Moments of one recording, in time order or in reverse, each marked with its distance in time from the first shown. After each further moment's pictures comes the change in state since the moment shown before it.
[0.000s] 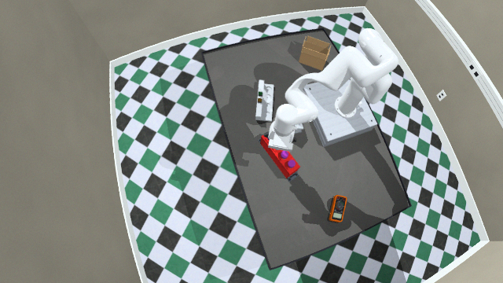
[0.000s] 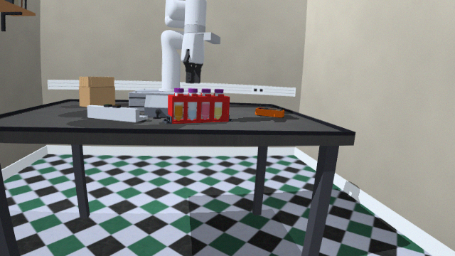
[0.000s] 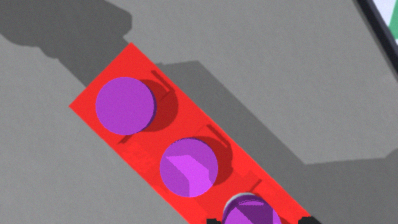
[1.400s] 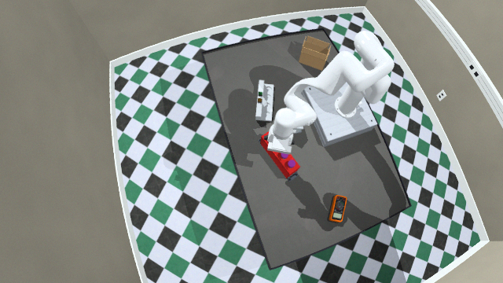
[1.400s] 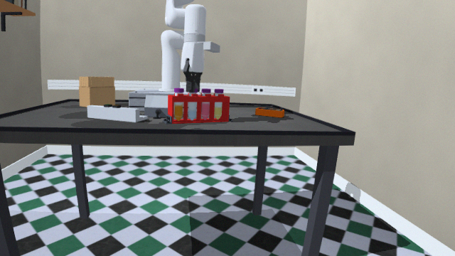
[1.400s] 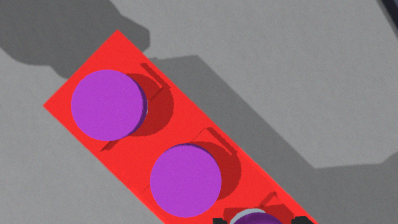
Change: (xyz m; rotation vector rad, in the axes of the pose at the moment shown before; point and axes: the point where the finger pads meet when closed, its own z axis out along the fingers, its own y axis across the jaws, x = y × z) arm 0.001 0.001 0.031 -0.001 0.001 0.000
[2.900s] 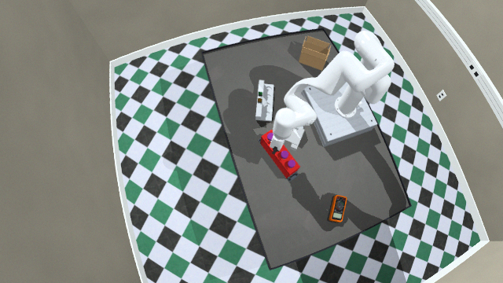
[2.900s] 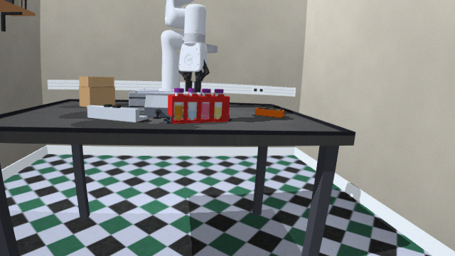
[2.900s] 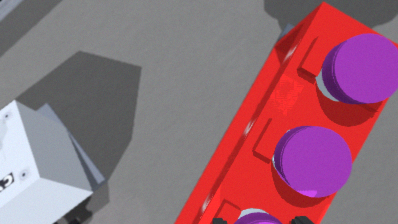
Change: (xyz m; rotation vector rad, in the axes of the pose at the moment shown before) arm 0.000 0.000 -0.001 0.001 0.000 -1.317
